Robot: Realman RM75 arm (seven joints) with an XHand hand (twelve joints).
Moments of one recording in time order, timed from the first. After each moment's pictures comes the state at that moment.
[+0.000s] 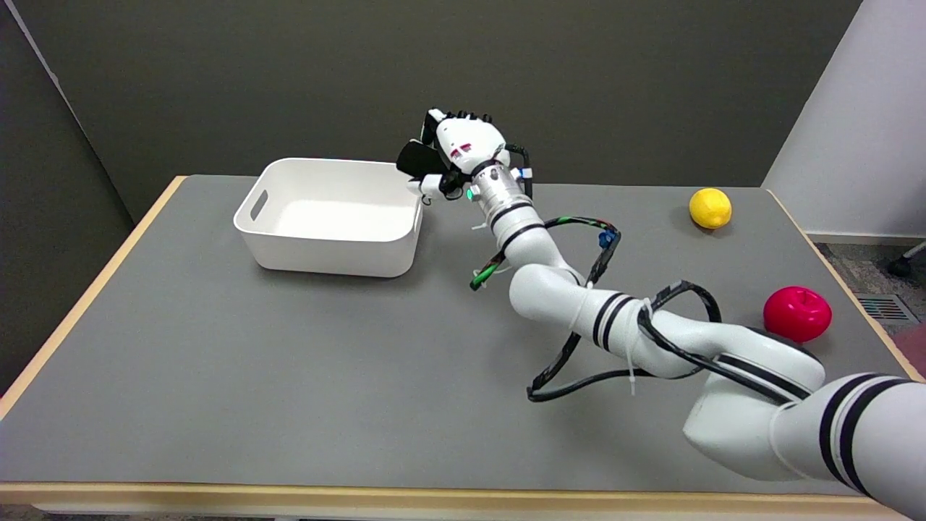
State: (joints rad) arm 0.79 -1.39 -2.39 0.71 1.29 0.60 -0.33
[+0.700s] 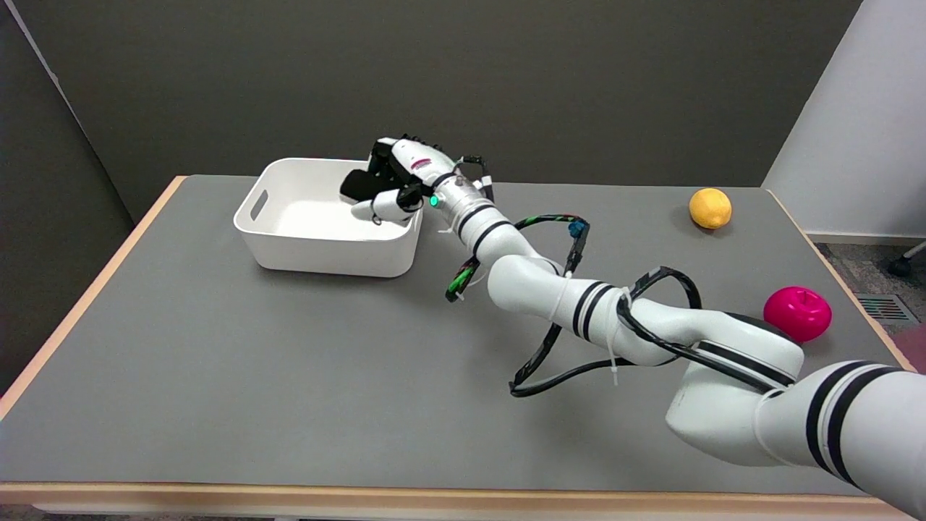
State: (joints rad) arm 0.85 -1.45 -2.46 0.66 1.33 0.39 -0.02
